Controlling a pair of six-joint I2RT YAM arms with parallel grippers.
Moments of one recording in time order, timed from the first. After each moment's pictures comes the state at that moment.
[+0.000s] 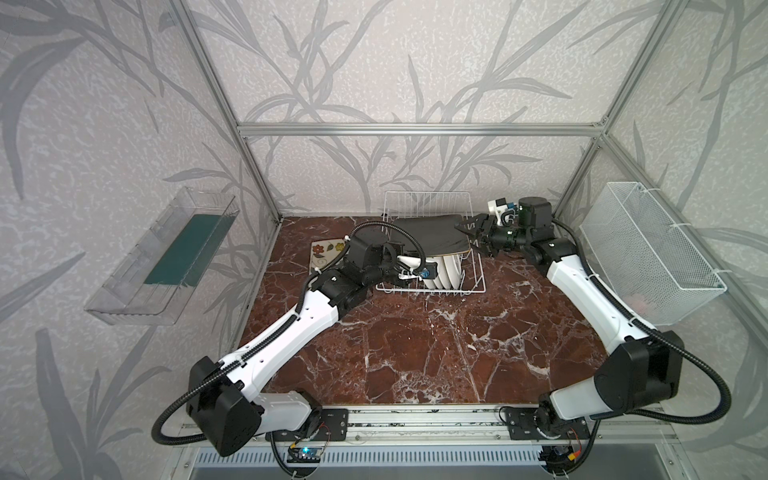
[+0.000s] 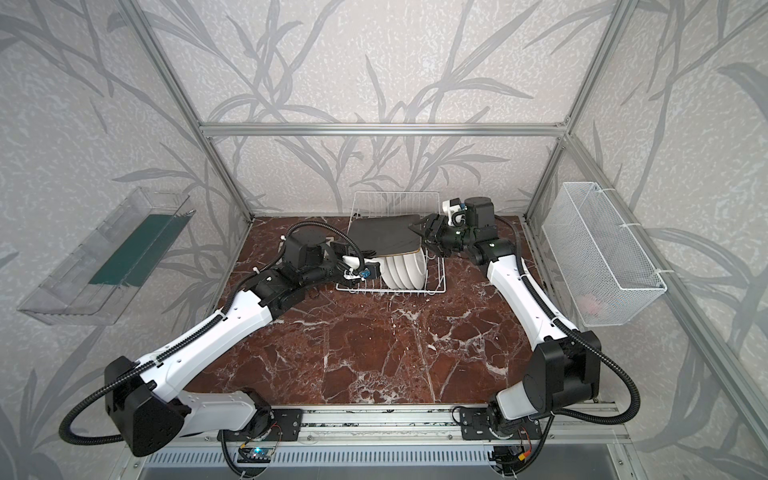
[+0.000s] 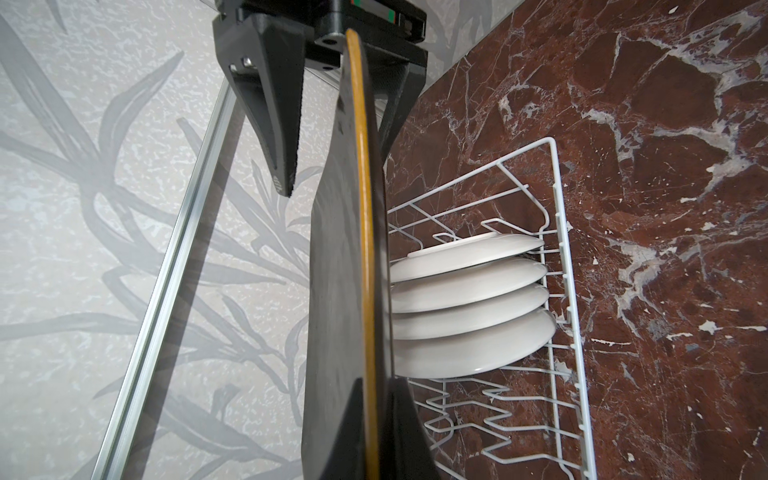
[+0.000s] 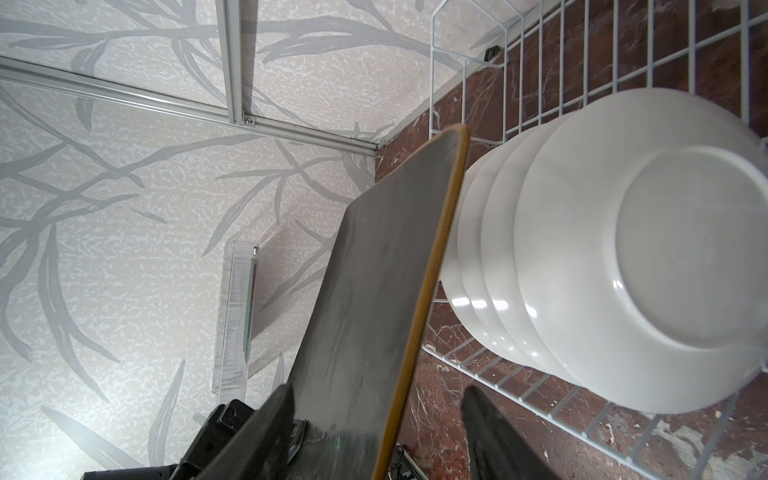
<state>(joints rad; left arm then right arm) -0.64 1.30 1.18 -0.24 0.22 1.13 0.23 1.49 1.35 -0.33 -0.74 0.97</state>
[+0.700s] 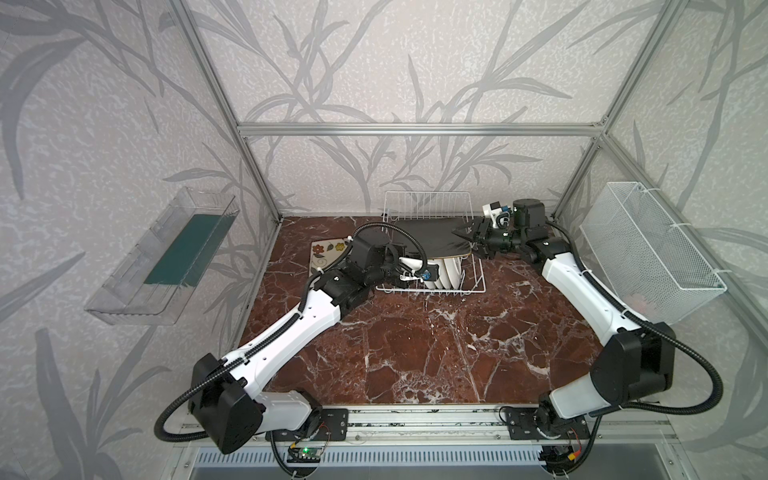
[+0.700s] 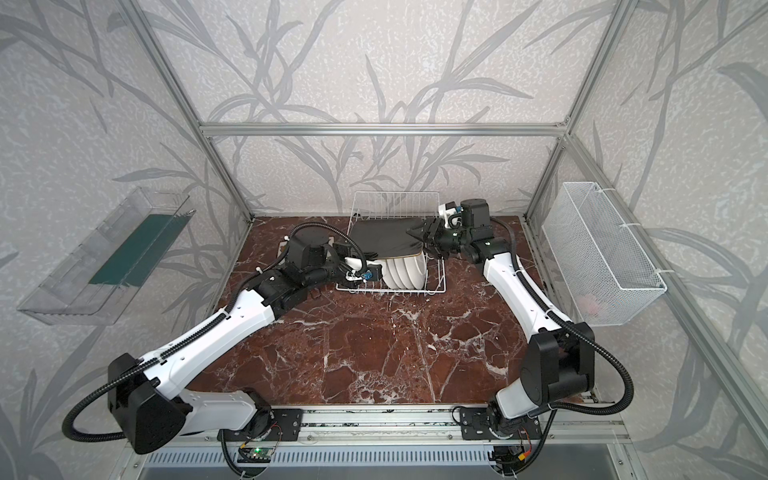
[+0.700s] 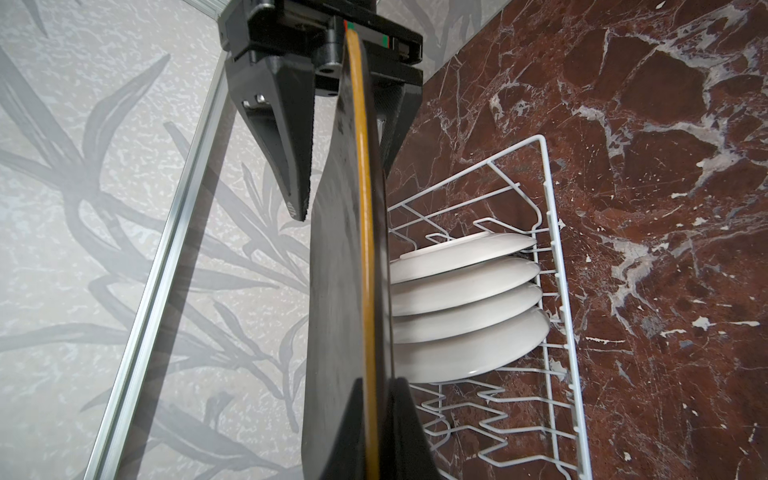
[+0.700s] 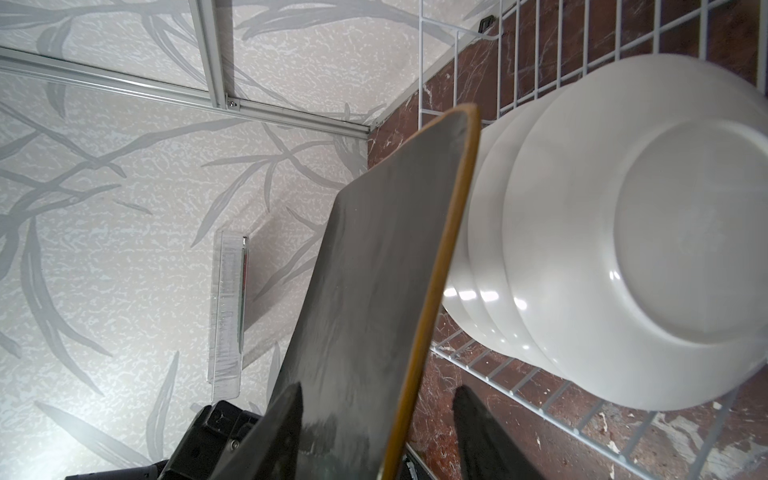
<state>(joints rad) -0.64 1.32 1.18 -0.24 0.22 1.15 0.24 1.53 1.35 -0.34 -0.77 0.96</state>
